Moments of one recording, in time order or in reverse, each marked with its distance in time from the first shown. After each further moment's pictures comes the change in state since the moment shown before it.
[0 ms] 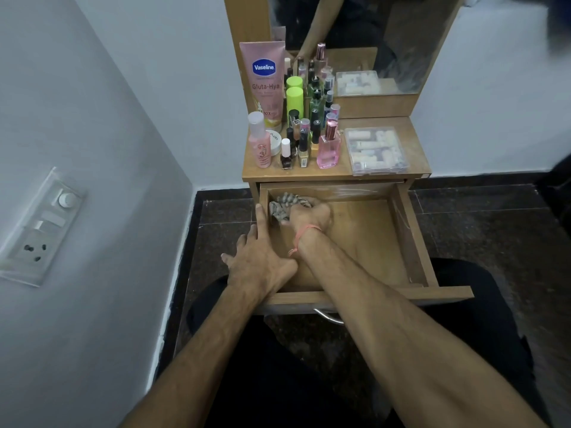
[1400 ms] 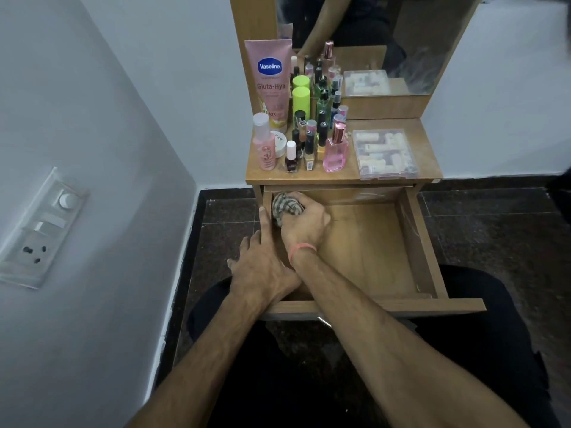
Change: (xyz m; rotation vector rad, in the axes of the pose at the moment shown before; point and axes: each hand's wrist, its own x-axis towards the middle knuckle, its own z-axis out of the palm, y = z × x) left_hand 0.002 -0.001 0.004 0.012 0.012 0.021; right_hand -0.011 0.016 0.006 -0.467 0.112 -0.563
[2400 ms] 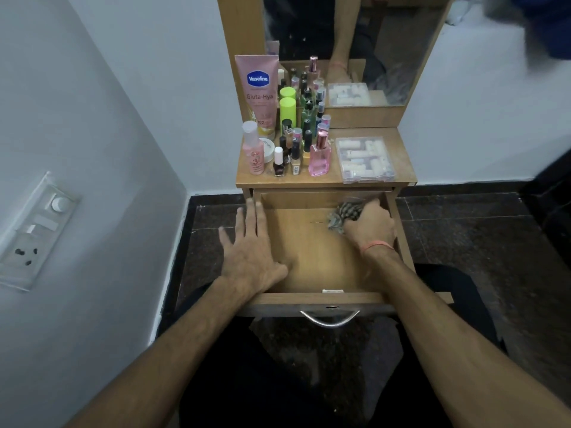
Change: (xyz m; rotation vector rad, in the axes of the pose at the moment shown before) left_hand 0.016 0.003 -0.003 0.361 0.086 0.171; right_hand 0.068 0.027 -0.141 -0.633 -0.106 0.005
